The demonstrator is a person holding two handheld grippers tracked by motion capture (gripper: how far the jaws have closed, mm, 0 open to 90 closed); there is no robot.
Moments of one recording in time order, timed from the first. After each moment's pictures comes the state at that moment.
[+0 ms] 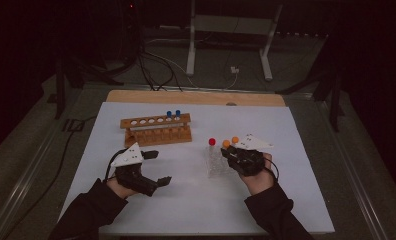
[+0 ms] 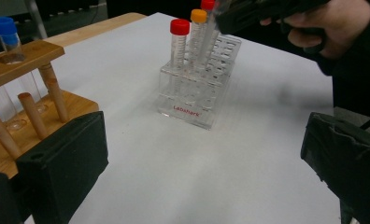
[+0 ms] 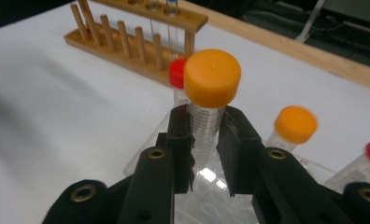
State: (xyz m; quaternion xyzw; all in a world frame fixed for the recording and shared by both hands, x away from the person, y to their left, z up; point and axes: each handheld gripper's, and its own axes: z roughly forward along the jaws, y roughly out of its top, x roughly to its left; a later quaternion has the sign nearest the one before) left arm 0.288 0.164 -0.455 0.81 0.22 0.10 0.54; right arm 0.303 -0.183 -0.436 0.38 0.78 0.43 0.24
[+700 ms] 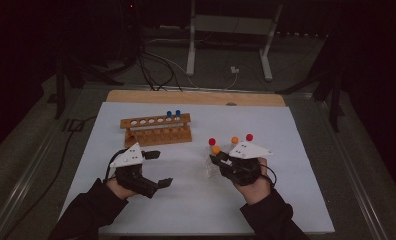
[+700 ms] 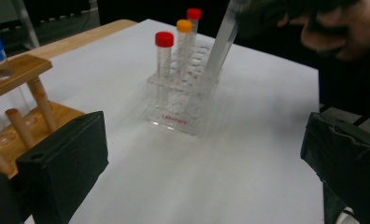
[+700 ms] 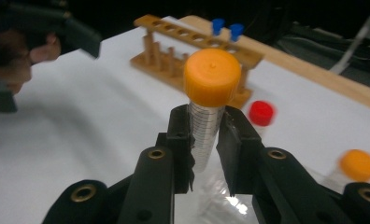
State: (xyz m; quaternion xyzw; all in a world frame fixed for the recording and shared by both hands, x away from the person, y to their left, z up) left arm 0.281 0.159 -0.444 0.80 0.21 0.09 0.55; right arm 0.269 -0.160 -0.411 0.32 0.79 0.47 0.21
